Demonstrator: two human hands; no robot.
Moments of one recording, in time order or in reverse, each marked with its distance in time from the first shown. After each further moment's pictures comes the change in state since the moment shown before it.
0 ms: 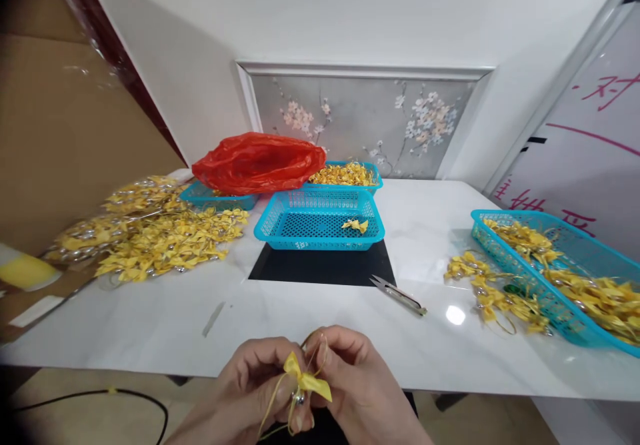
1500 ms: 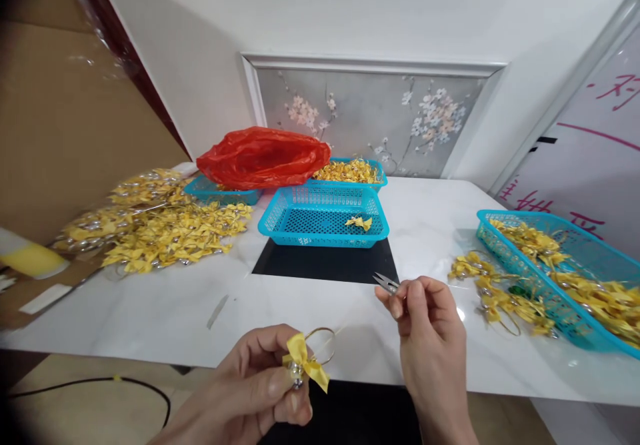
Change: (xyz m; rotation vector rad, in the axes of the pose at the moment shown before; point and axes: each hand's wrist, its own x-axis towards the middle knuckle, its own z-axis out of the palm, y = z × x) left_hand -0.005 0.005 0.007 -0.230 -0.031 -0.009; right_hand 0.000 -0.048 -0.025 -0.448 0.607 -0.784
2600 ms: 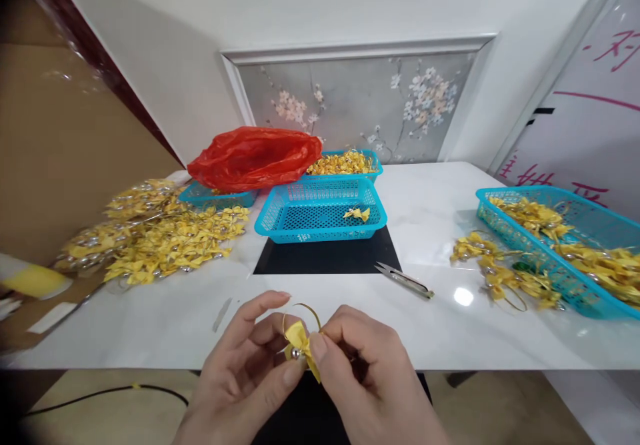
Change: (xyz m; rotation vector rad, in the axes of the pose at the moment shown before) left_hand -0.001 -0.002 0.012 0.400 0.195 0.411; right_hand -0.044 -0.039 0.036 -0.576 -0.691 0.096
